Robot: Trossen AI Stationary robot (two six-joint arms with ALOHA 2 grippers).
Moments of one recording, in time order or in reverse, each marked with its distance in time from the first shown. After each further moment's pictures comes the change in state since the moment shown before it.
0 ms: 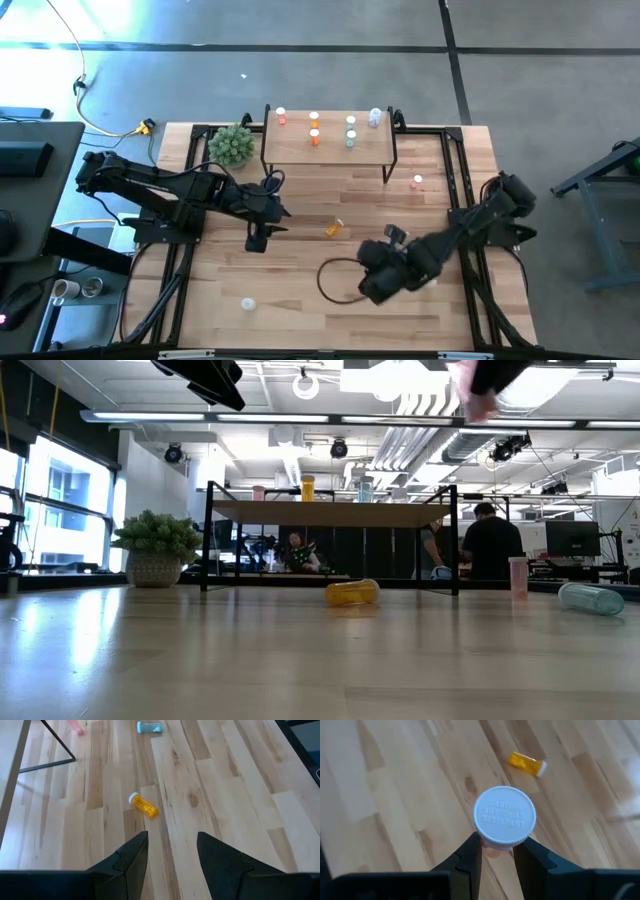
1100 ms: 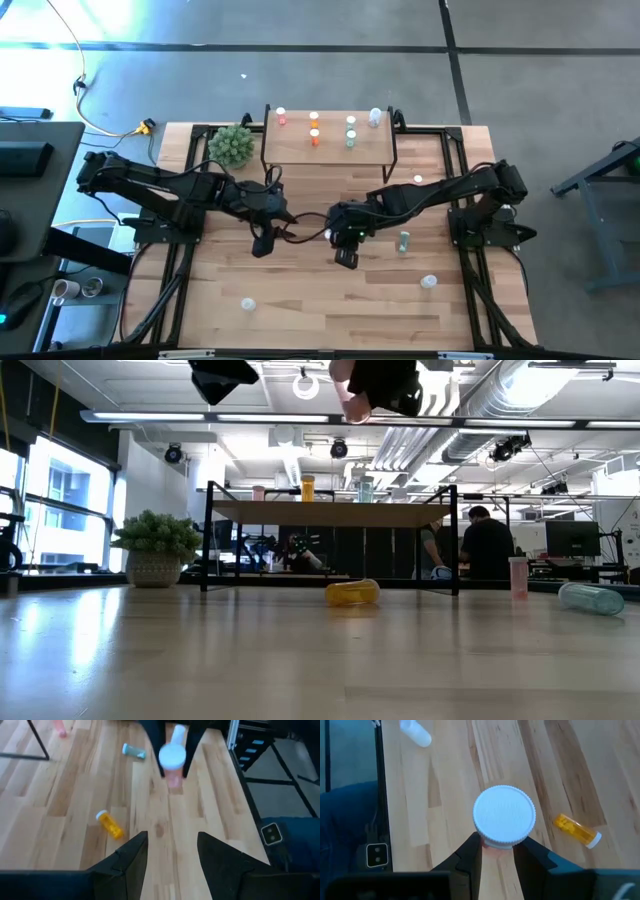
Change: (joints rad) left arm 0.000 0.014 0.001 0.140 0.110 -0.280; right arm -0.365 -0.005 0.000 0.342 -0.501 -0.467
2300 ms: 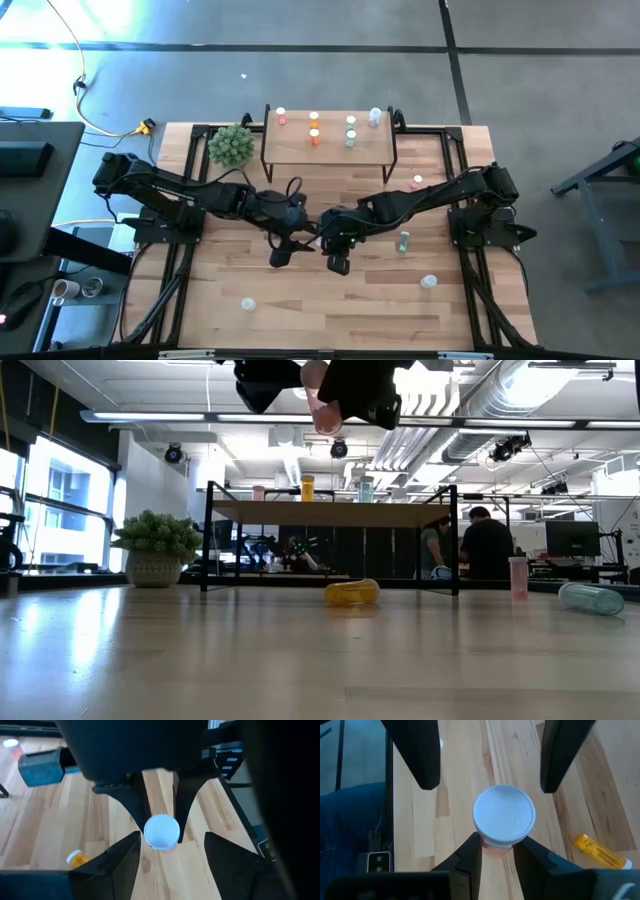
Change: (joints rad) left arm -0.009 0.174 -0.001 0.274 0.071 0.085; right arm 0.003 0.073 0.000 0.117 -0.025 -0.030
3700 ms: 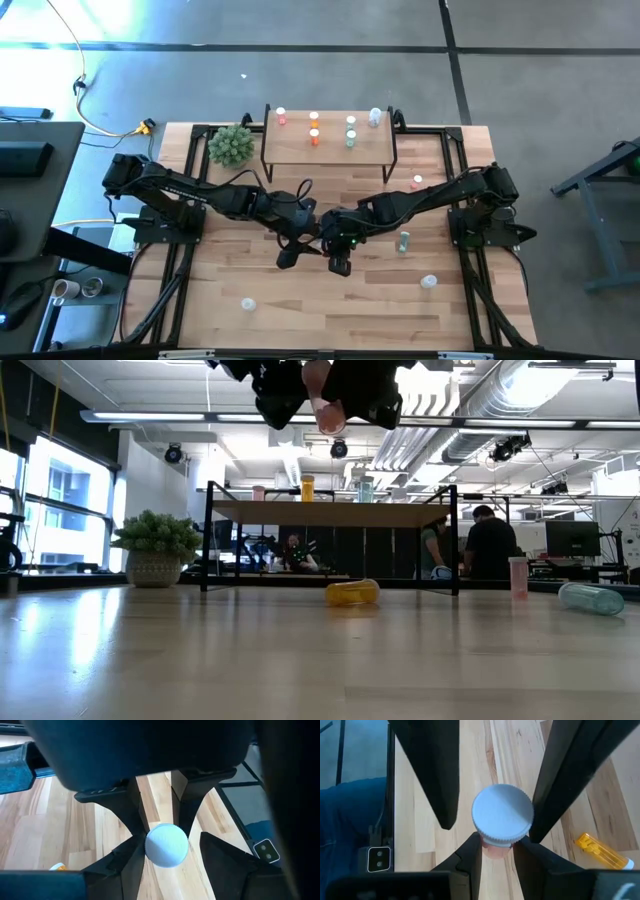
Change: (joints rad) left arm 0.016 0.089 0.000 0.097 0.104 0.012; right arm 0.000 0.000 0.000 -0.008 -0.004 -0.018
